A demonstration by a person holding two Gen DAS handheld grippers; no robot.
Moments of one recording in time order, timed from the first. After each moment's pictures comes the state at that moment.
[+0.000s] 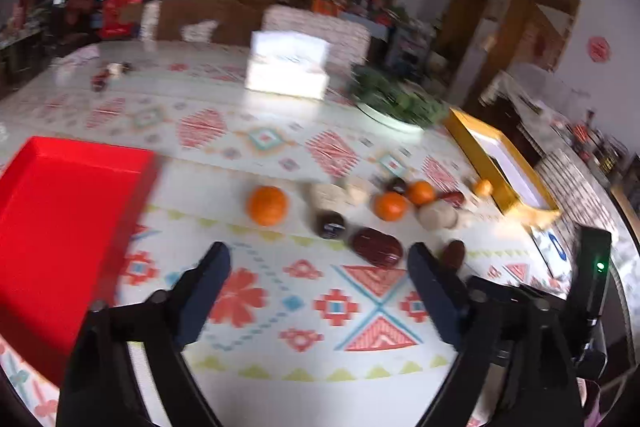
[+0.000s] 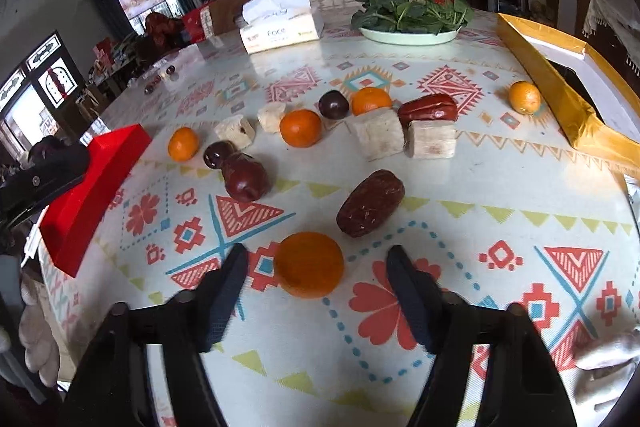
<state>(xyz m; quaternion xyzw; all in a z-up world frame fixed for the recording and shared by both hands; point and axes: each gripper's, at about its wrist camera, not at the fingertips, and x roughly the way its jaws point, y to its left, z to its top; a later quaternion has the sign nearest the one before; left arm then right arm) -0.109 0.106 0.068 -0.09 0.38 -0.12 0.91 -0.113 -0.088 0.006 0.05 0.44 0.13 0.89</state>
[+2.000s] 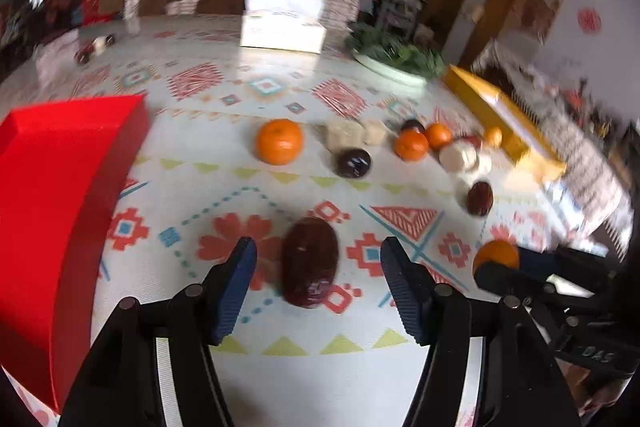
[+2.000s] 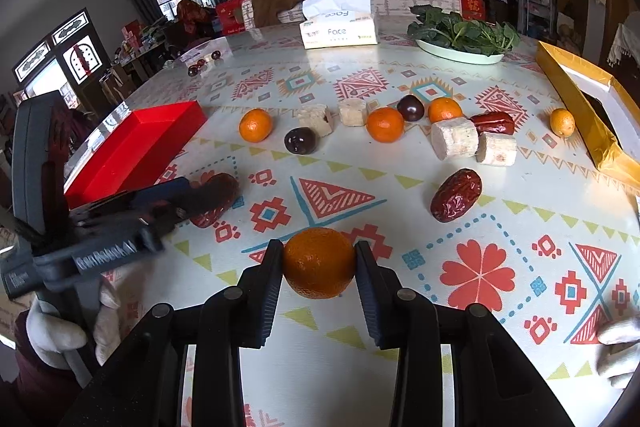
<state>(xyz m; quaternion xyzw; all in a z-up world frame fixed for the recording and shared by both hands) -0.116 0.116 0.018 -0.05 0.41 -0.14 0.90 -0.145 -0.039 0.025 0.02 0.42 0.18 0.89</state>
